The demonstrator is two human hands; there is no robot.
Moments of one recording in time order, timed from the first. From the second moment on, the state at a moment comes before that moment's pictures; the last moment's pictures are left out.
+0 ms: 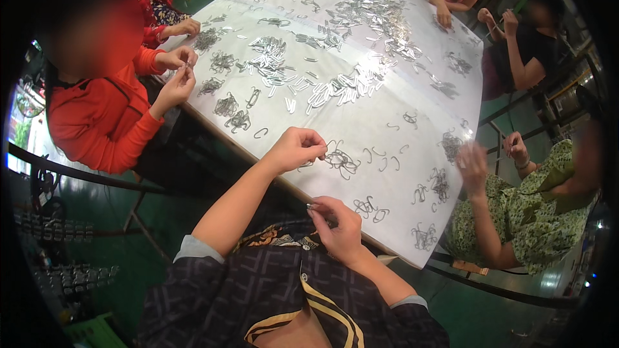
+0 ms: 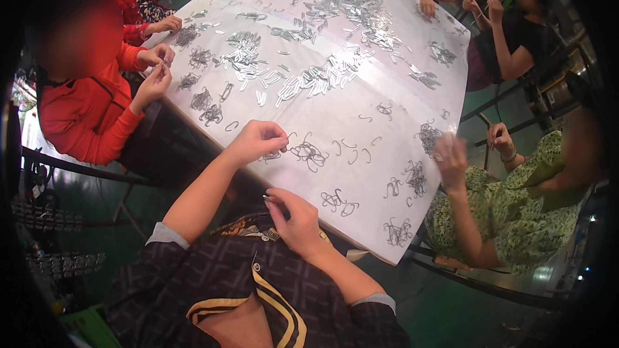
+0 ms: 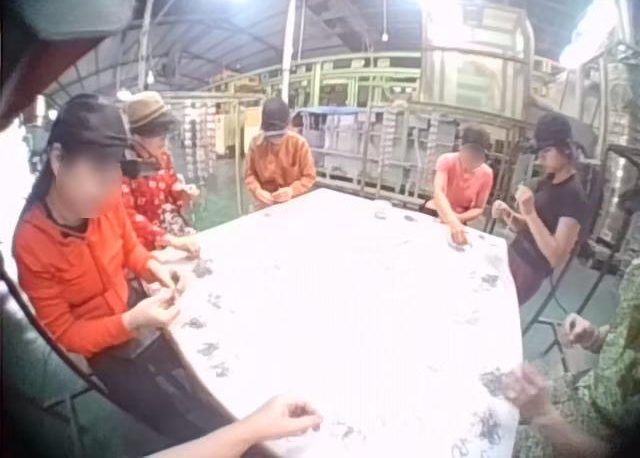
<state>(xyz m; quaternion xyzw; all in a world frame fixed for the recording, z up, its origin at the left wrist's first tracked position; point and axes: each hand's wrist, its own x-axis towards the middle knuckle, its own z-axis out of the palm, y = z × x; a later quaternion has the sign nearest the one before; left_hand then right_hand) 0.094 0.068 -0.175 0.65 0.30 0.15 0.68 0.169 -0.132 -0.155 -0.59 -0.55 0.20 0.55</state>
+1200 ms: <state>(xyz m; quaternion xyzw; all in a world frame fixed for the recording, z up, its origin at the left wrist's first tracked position) -0.002 -0.017 -0.116 0.68 0.18 0.39 0.59 0.189 -0.093 -0.154 -0.56 -0.59 0.14 0.56</state>
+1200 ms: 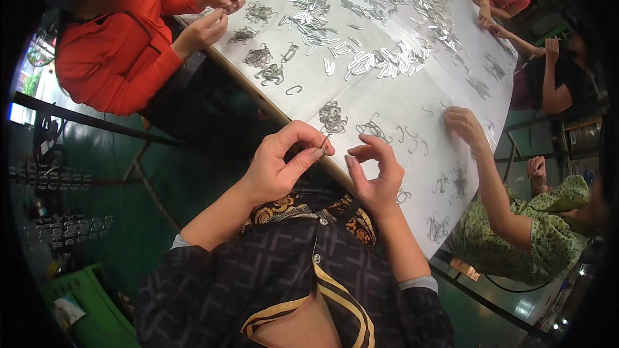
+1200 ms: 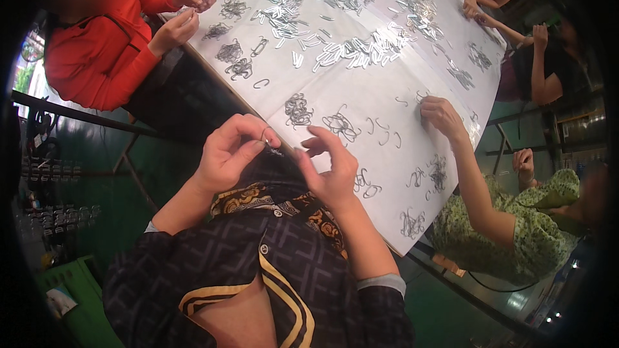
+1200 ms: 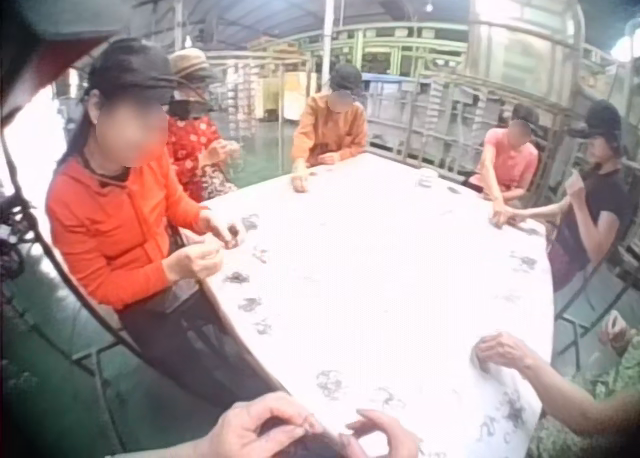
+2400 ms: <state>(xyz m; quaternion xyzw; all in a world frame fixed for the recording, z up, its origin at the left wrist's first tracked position) 0.000 -0.029 -0.120 0.65 0.19 0.40 0.62 0.265 0.087 -0.239 -0.65 -0.73 -0.18 0.04</state>
